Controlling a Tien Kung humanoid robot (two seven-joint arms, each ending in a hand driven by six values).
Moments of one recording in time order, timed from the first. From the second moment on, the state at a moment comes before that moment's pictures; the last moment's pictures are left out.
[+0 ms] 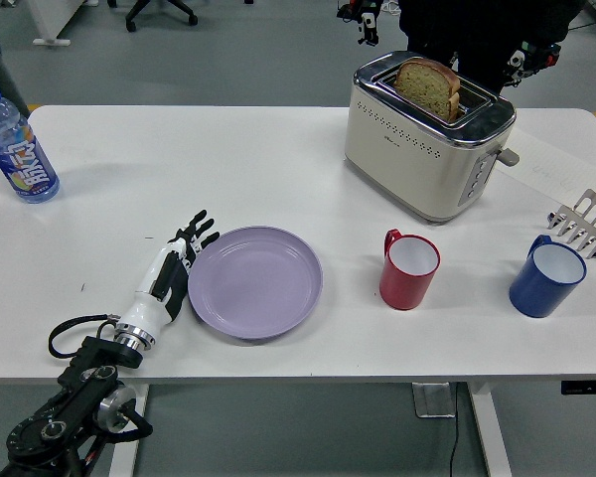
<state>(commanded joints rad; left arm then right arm) -0.27 0.00 -1.20 -0.89 1.06 -0.11 -0.44 -0.01 -0.07 0.97 0.18 -0.70 -0.07 -0.02</state>
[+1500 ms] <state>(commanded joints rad) -0.29 0.00 -1.07 -0.93 1.02 -0.14 -0.43 -0.01 -0.07 0.98 0.18 -0.74 -0.07 -0.03</state>
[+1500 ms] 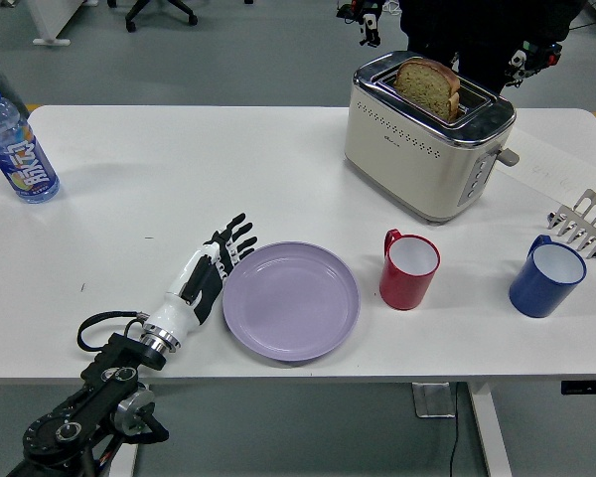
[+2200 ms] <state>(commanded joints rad) -0.32 0.00 -1.37 -0.93 1.17 -0.07 -0.45 0.01 -0.06 1.00 0.18 -0.78 -0.07 -0.03</state>
